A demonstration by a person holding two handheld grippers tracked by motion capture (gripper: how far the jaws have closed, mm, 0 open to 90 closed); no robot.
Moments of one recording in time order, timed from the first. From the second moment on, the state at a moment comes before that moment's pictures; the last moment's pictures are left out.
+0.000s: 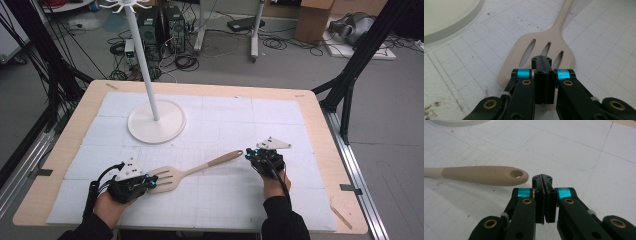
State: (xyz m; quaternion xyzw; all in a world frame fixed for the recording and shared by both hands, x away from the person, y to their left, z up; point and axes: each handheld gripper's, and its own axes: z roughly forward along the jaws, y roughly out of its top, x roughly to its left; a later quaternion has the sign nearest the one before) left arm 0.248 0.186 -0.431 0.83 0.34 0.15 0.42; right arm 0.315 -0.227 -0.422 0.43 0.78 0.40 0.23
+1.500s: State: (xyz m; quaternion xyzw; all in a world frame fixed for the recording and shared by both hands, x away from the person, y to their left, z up) left arm 0.238 0.206 -0.430 0.84 0.35 0.13 0.40; right arm 0.317 -0.166 -0.422 0.36 0.81 0.41 0.19
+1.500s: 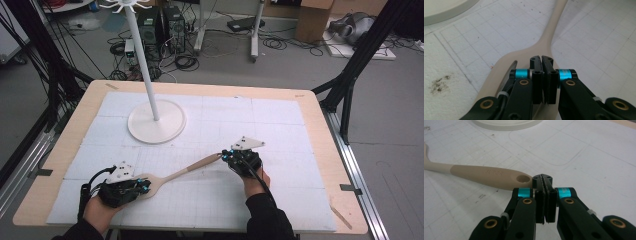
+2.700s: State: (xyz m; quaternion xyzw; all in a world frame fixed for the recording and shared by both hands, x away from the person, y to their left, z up) left arm 0.241 0.225 -0.413 0.77 0.38 0.16 0.49; right arm 0.279 -0.257 -0.393 0.47 0.72 0.48 0.21
